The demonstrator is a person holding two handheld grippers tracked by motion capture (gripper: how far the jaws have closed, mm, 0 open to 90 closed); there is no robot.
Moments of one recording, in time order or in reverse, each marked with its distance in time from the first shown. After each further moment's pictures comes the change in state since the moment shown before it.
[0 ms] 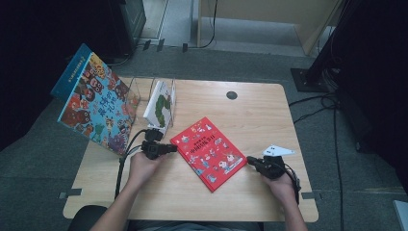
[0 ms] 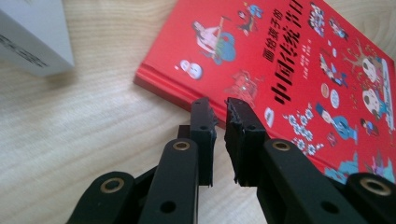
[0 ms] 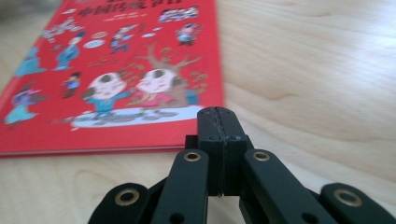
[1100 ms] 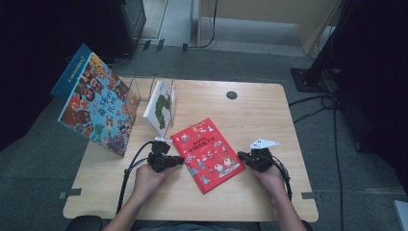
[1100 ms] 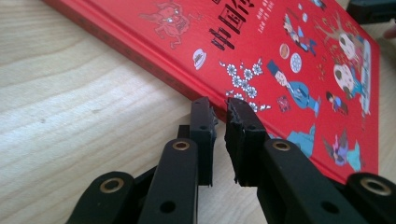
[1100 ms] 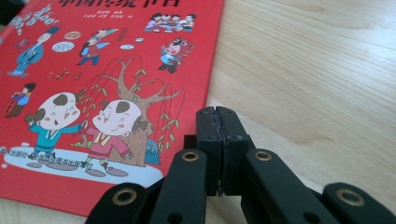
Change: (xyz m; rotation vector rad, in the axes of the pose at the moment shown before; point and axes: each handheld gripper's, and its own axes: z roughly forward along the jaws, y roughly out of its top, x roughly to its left) left arm -0.028 -0.027 0.009 0.024 -0.026 0.017; right arm 0.009 0.019 0.037 0.066 0.014 -0.053
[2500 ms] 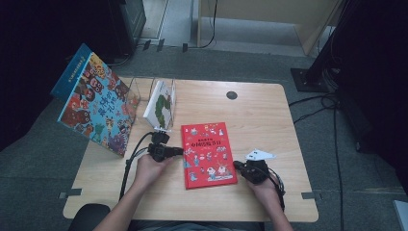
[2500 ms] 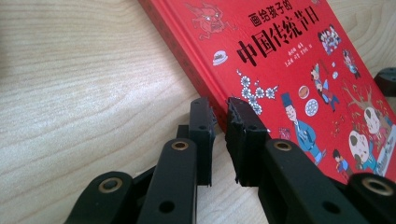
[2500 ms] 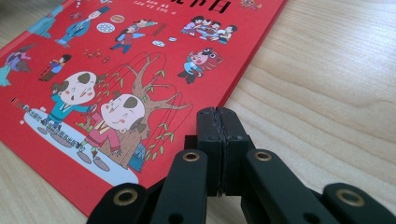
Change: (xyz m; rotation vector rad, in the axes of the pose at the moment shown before) left arm 0.019 0.026 0.008 -0.011 -0.007 -0.032; right arm 0.040 -0.016 -0.009 -0.016 -0.032 0.056
